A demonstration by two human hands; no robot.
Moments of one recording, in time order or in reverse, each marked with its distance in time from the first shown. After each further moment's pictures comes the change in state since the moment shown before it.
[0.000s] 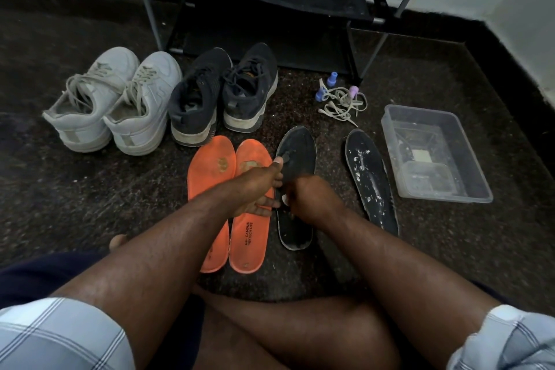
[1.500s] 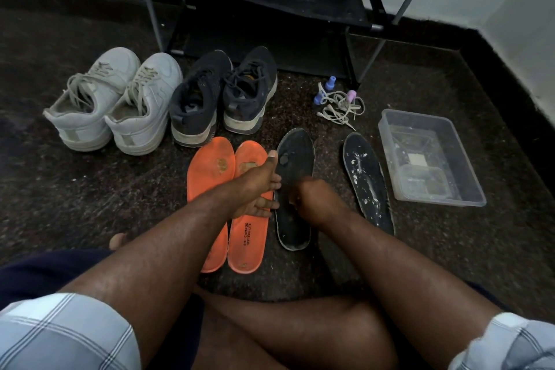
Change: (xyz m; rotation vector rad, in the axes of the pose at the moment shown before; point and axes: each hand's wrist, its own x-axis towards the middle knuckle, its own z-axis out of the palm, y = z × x) left_hand -0.002 0.002 0.002 -0.100 0.033 -0.045; right_hand -0.005 0.008 -0.007 -0.076 -0.077 -0.038
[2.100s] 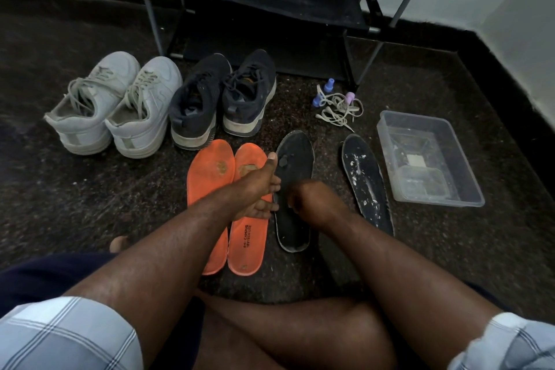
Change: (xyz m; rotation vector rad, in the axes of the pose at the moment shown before) left_hand -0.004 0.000 0.003 -0.003 0.025 0.011; right_hand -0.001 0.005 0.003 0.124 -0.016 -0.009
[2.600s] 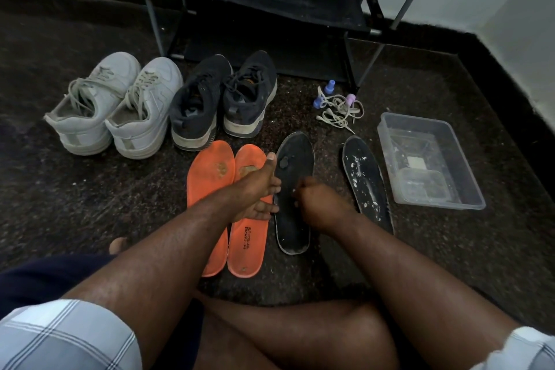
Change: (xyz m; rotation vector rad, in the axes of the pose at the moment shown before) left_hand 0.003 -0.001 -0.004 -0.001 -0.050 -0.012; right_hand -0.001 0.001 -0.004 -0.217 -0.019 -0.015
